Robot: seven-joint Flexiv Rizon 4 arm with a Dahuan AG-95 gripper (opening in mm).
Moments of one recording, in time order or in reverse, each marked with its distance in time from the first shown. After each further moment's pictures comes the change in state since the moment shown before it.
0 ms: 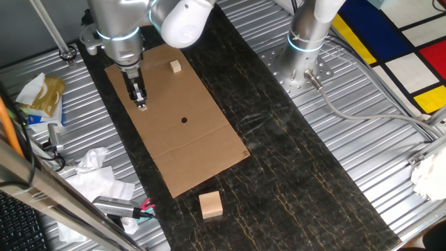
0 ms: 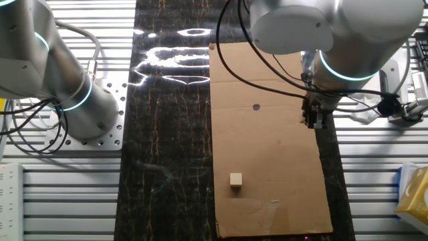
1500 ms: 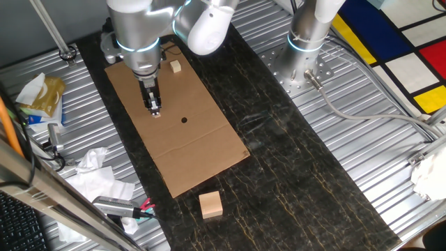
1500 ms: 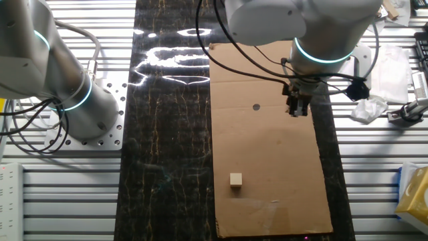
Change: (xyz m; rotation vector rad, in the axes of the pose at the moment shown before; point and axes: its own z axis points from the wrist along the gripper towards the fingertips) arm 0.034 0.032 0.015 0.004 -0.009 0.069
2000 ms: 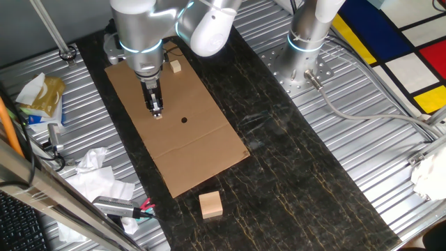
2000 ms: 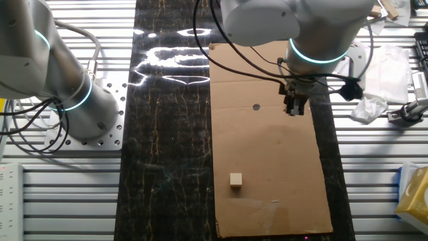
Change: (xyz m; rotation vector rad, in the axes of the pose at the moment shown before) arm 0.007 0.002 0.005 0.001 -0.005 0.020
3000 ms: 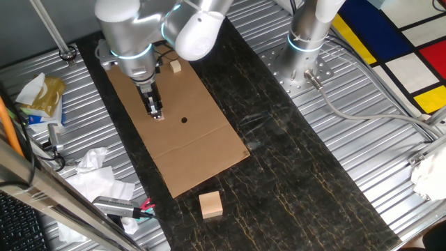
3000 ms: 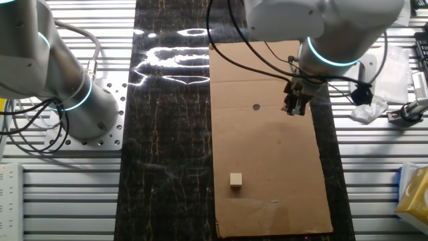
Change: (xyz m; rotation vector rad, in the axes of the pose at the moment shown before) arm 0.002 0.003 0.004 -0.006 0.118 0.062
